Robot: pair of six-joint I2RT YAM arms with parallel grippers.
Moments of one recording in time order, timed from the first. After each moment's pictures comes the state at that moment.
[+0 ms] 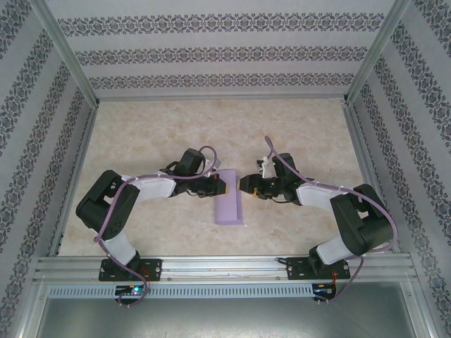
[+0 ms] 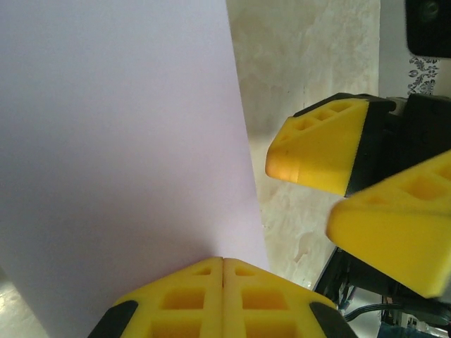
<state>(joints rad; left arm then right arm) -0.55 1.71 0.83 0.03 0.68 -0.69 0.40 1.51 0.57 0.14 -0.74 0.72</state>
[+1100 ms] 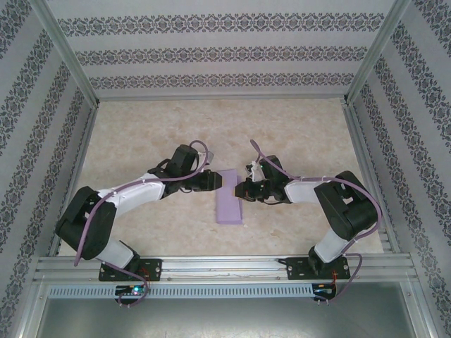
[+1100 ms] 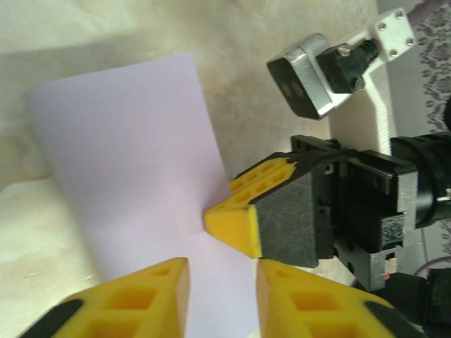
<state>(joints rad) -0.55 1.51 0.83 -0.12 0.49 -0.62 0.48 1.66 0.63 0.16 -0.71 0.75</state>
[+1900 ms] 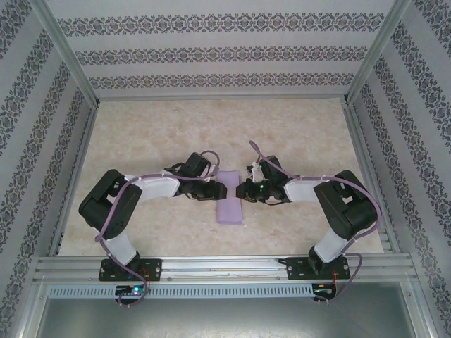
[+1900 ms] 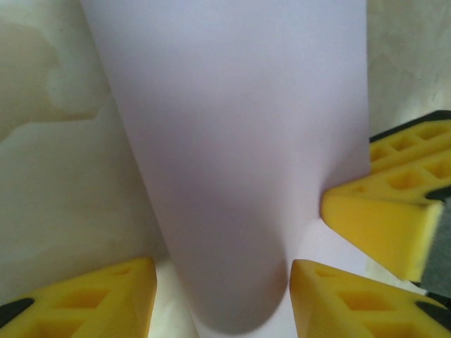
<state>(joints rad) -0.59 1.73 0.88 -0.18 0.45 -0.60 0.48 1.66 0.64 0.10 -0.67 0.72</state>
